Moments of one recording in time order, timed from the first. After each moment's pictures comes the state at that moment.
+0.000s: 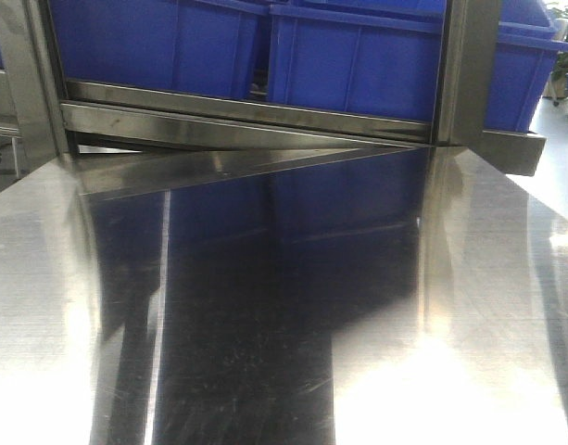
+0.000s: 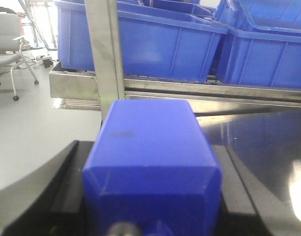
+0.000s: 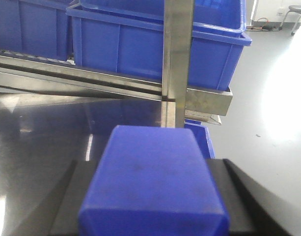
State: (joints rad) left arm -0.03 0.34 -0.43 -0.24 0.26 0.23; right arm 0.09 0.34 -0.33 0.03 0.18 0.02
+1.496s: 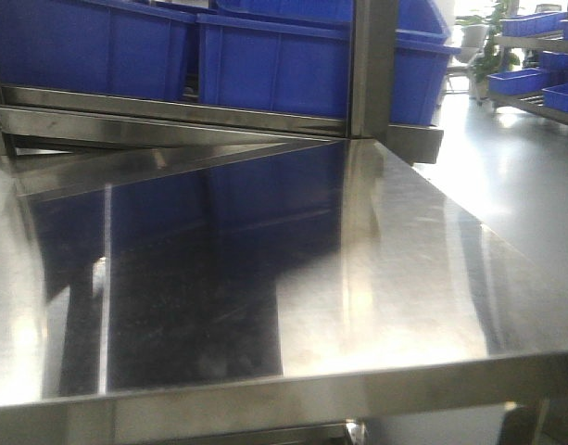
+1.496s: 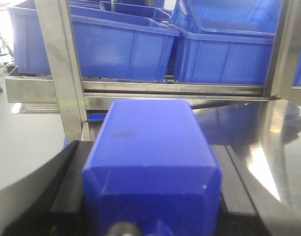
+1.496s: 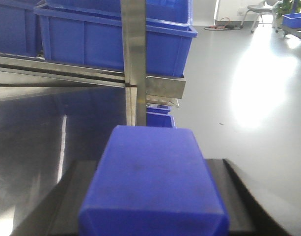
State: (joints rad) left arm -0.03 0.34 -0.43 -0.24 0.26 0.23; right arm 0.09 0.34 -0.33 0.03 0.18 0.02
